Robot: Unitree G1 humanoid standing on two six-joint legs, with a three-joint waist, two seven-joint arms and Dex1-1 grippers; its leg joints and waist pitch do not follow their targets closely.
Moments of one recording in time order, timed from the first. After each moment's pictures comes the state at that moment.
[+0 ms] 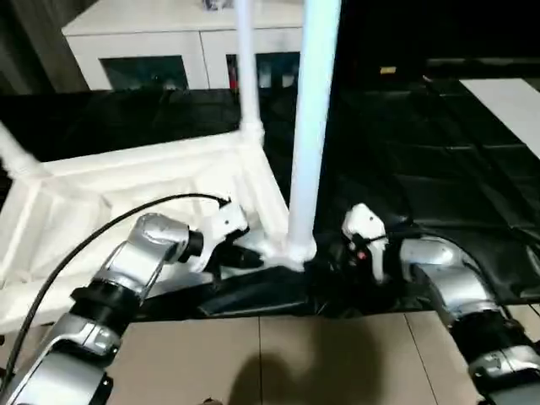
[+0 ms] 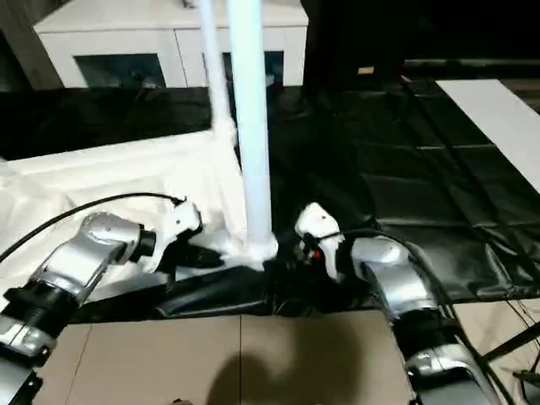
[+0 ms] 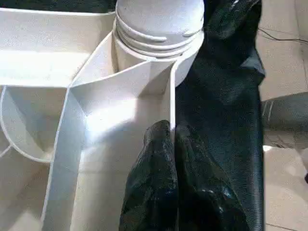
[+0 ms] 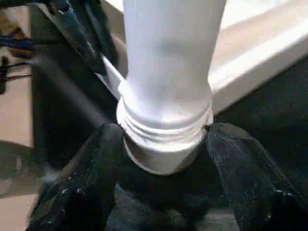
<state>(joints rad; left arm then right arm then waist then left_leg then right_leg) -0.60 0.43 -0.35 0.49 -0.03 0.29 -1.19 -0.48 -0.39 0.20 0.54 0.12 0.02 1.11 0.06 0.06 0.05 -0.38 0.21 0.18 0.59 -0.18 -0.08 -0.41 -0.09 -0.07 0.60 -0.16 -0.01</state>
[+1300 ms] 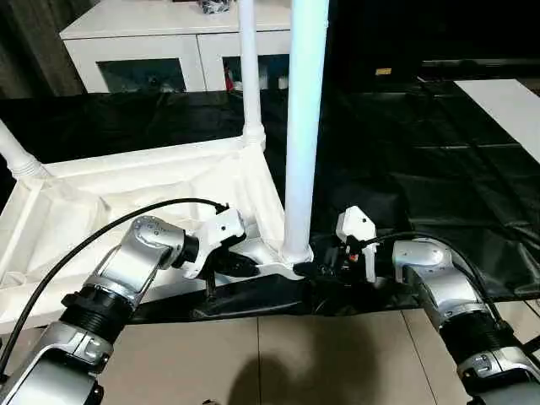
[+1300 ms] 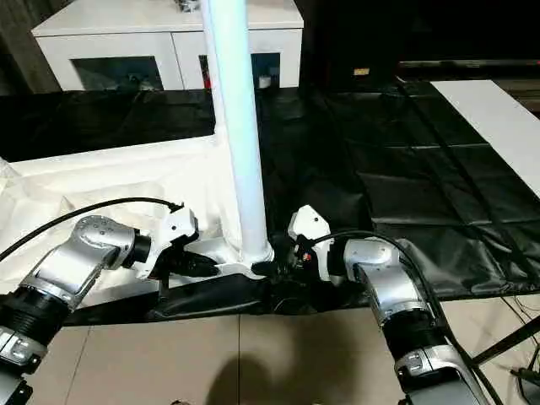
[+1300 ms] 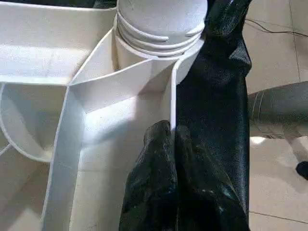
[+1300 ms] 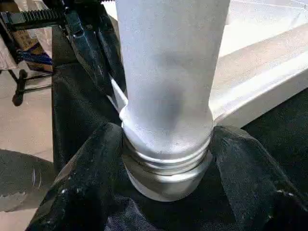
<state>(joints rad) -0.56 0.46 -0.35 0.41 -0.03 0.34 -1.22 -0.48 -0.32 0.20 0.57 0.12 0.00 1.14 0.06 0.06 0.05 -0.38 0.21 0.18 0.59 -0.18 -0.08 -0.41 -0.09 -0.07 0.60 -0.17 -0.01</state>
